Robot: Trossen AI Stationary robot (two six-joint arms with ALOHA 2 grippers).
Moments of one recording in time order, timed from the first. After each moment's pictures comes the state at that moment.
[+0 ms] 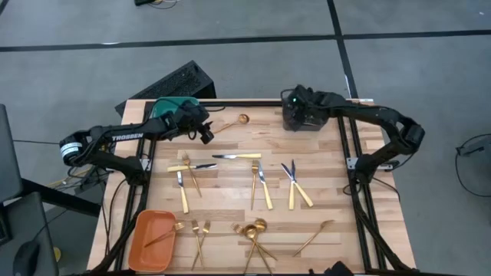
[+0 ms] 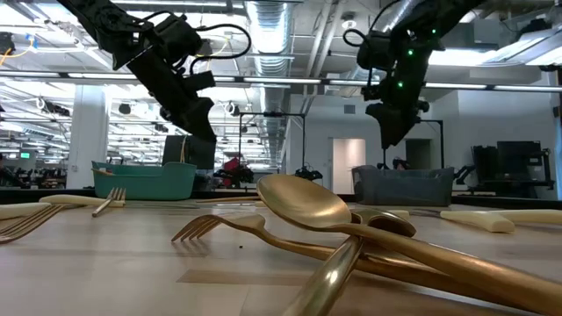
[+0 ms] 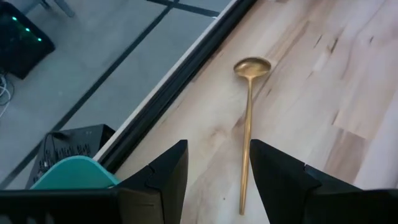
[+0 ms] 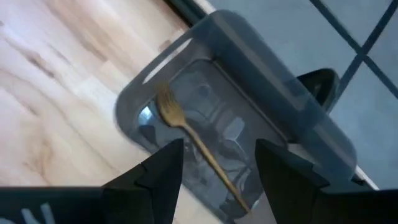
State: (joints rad) left arm 0.54 1.27 0.70 -0.10 -0.25 0.10; right arm -0.62 1.48 1.10 -0.72 0.36 0.08
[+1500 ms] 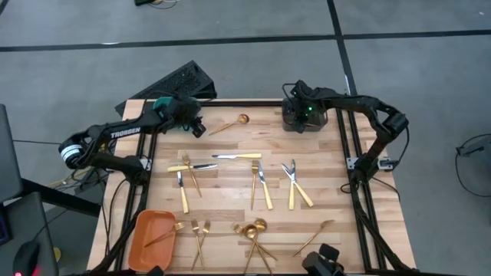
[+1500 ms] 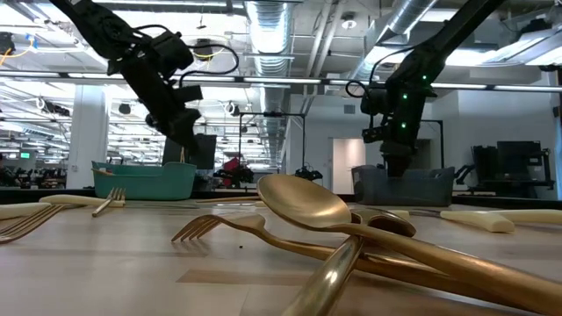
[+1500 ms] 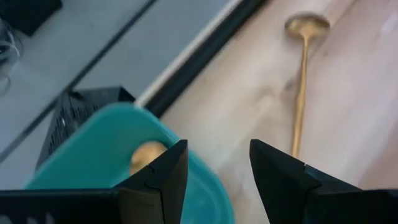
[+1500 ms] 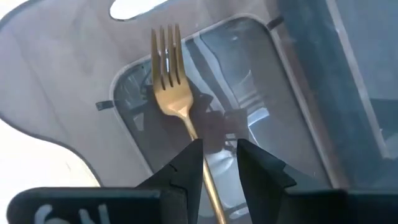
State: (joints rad) left arm 0.72 1.26 0.70 -0.22 -0.18 0.14; right arm -0.82 1.69 1.06 -0.58 0.06 -0.37
